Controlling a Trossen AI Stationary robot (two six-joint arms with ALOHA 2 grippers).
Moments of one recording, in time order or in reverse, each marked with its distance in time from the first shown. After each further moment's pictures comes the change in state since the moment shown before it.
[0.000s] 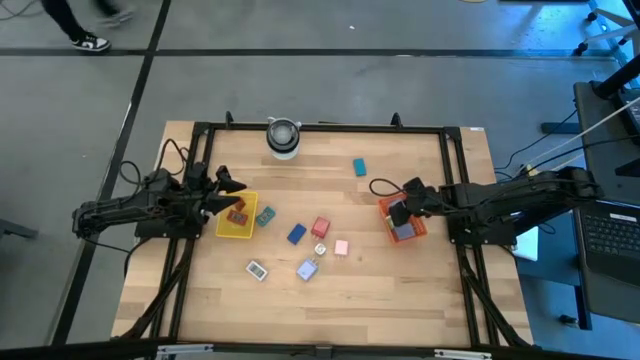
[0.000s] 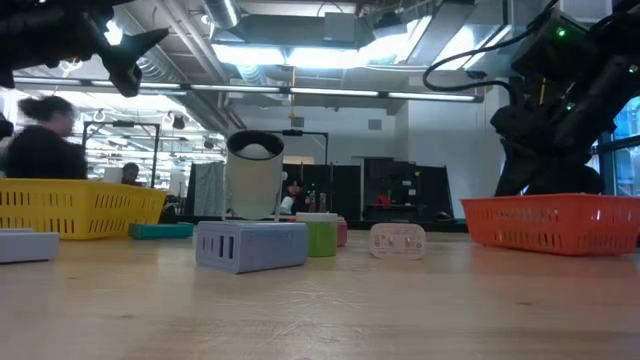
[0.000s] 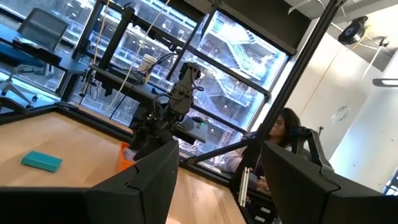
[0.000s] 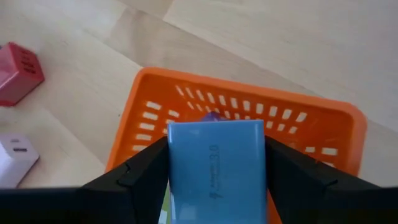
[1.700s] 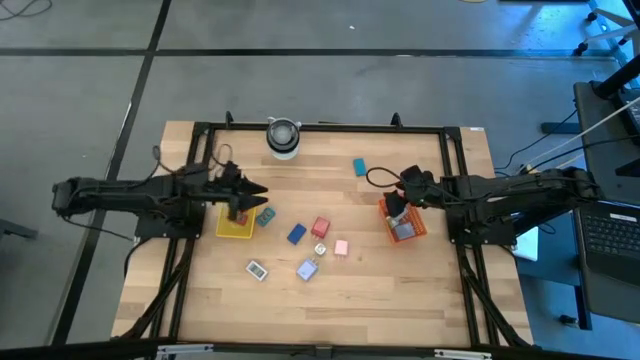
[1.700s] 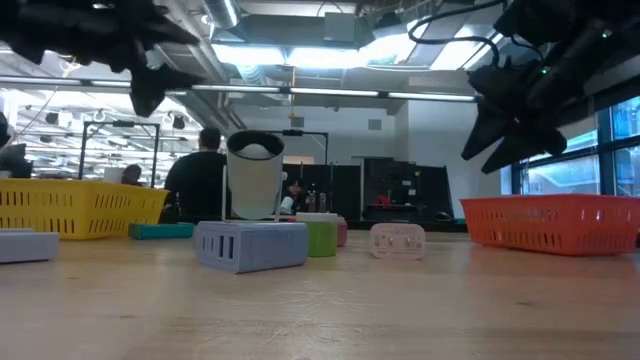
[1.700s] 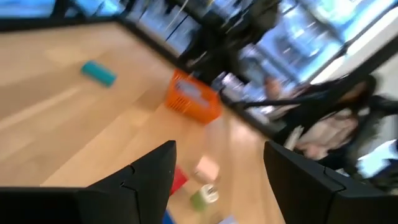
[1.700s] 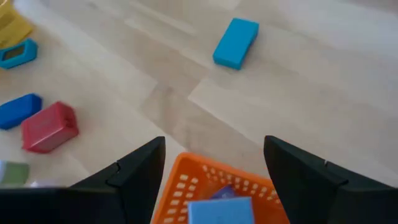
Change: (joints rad) left arm -0.065 0.528 0.215 -0.124 -0.139 -0.078; right arm -0.029 0.001 0.171 -0.058 0.128 -0.167
